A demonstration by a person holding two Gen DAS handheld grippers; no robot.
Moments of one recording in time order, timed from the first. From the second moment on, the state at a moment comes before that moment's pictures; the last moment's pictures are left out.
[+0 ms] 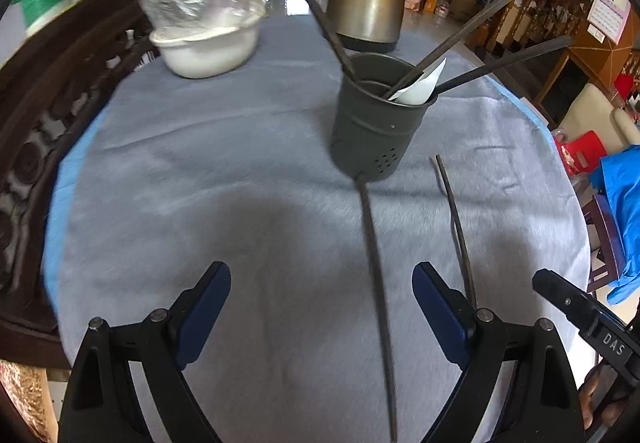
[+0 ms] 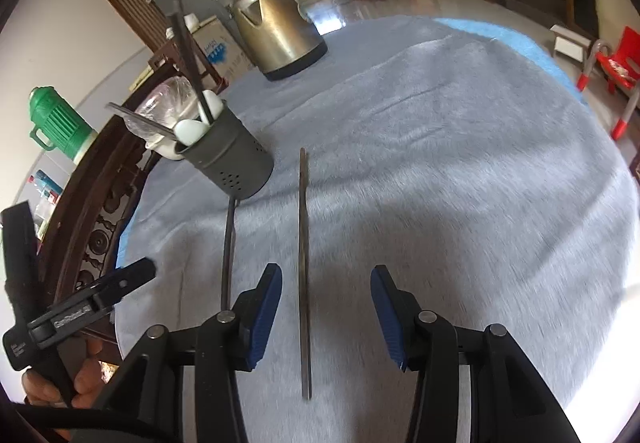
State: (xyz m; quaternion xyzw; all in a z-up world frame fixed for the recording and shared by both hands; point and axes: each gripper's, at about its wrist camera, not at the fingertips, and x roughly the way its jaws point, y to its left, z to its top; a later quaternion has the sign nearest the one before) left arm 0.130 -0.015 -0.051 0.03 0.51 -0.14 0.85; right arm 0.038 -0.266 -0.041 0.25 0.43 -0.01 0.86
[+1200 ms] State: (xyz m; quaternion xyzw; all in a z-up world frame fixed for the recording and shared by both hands) left arm 0.197 -0.038 -0.102 0.03 0.57 -0.23 0.79; right arm 0.114 -0.246 -0.101 0.32 0.52 0.01 0.79
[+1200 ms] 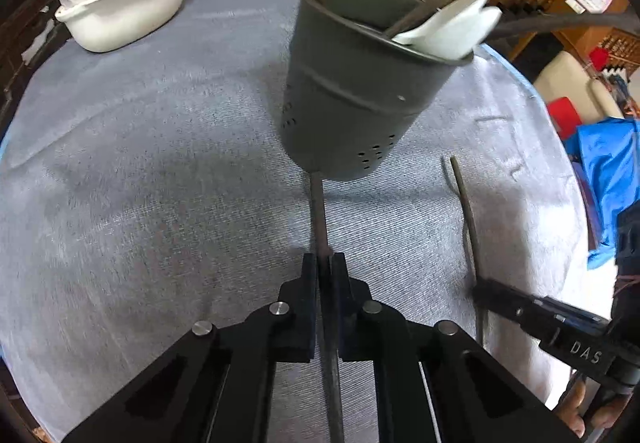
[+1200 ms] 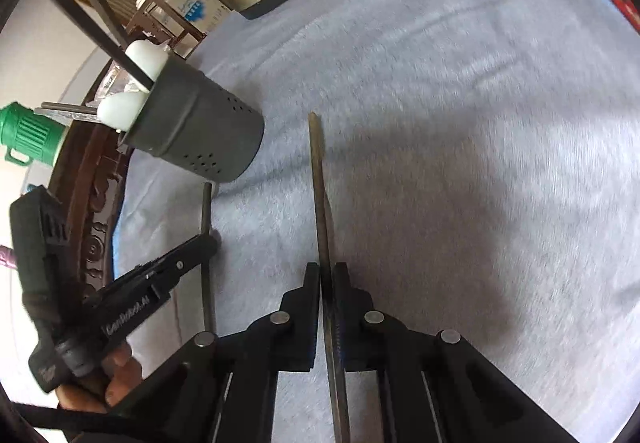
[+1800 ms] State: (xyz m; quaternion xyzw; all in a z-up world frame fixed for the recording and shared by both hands) left arm 0.239 -0.012 -0.101 0.01 0.59 -0.26 0.76; right arm 0.131 -0.208 -0.081 0.23 0.54 0.01 0.81
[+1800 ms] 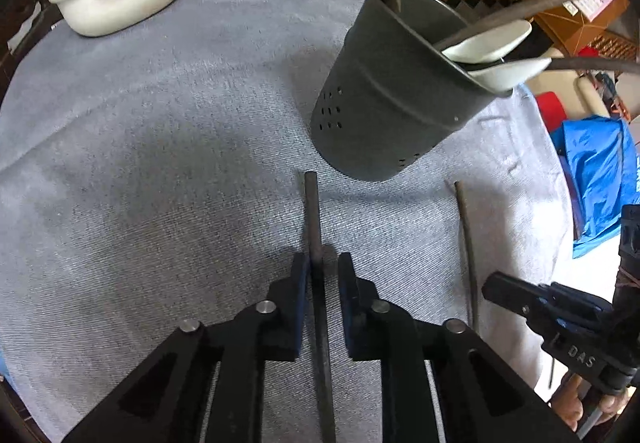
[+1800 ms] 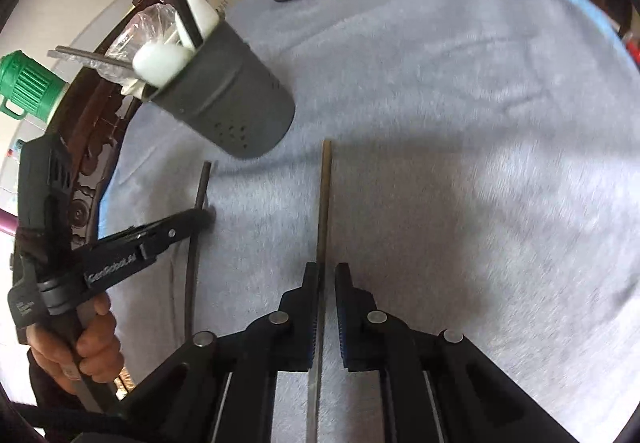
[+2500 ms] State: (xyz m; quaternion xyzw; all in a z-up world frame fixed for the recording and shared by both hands) left arm 0.262 -0.049 -0.089 0.02 0.59 -0.25 0.77; right arm 0.188 -0.199 -0.090 0.20 0.56 -0.03 0.80
